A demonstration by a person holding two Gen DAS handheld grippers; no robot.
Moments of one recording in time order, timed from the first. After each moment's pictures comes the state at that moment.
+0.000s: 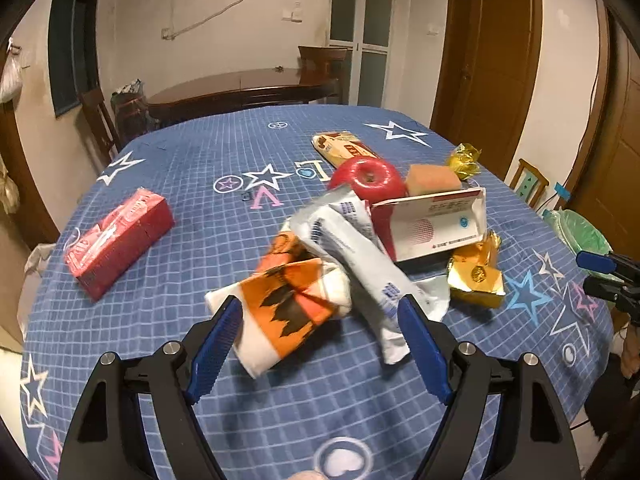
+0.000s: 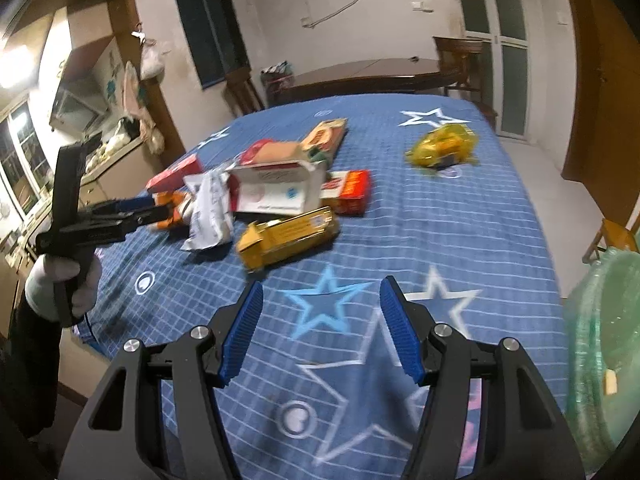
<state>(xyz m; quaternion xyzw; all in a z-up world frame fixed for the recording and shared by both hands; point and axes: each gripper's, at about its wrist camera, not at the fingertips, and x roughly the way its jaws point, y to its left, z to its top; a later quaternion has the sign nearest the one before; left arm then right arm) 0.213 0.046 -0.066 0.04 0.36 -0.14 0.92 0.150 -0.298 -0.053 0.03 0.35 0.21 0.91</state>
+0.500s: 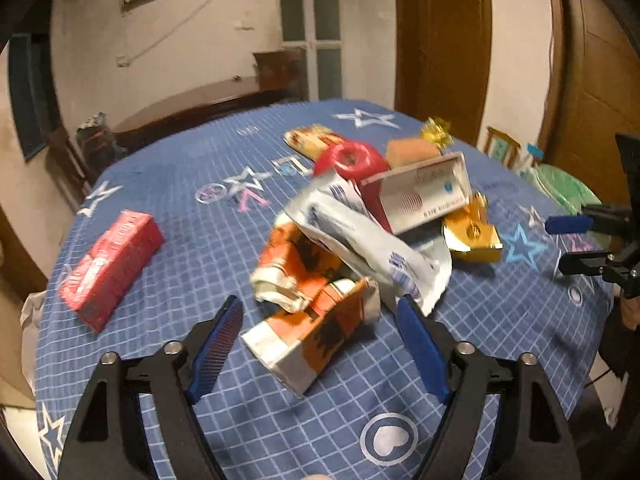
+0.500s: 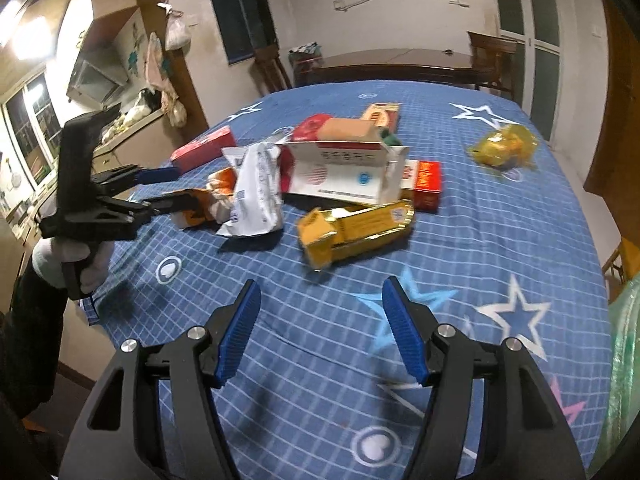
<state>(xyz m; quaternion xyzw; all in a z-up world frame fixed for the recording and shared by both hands) 0.211 0.053 -0.077 0.11 0.35 -0.21 0.91 0.158 -0.241 -0.058 -0.01 0.37 0.25 0.90</state>
